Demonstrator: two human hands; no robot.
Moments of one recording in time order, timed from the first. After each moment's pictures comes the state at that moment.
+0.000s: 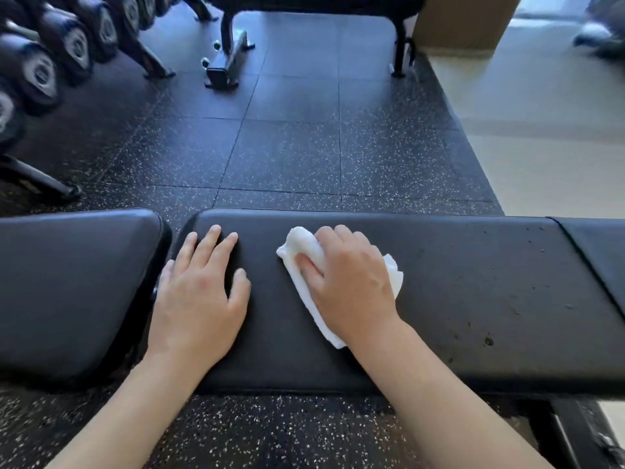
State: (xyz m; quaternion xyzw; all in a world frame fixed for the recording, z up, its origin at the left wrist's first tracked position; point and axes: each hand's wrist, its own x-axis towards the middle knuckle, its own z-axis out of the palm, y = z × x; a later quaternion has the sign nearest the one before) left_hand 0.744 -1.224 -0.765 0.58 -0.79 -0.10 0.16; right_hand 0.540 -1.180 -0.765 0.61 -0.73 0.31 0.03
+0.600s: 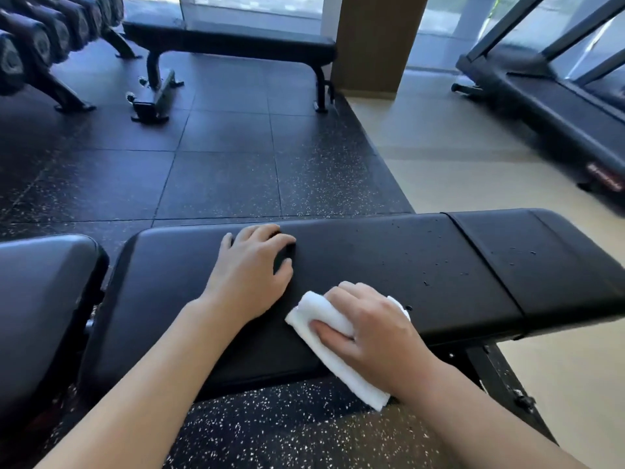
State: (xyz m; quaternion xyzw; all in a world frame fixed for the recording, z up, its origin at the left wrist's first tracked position) left_hand 0.641 -1.230 -0.750 0.38 -0.90 -0.18 0.15; right_hand 0.492 -1.049 -0.755 0.65 -0.72 0.22 0.02
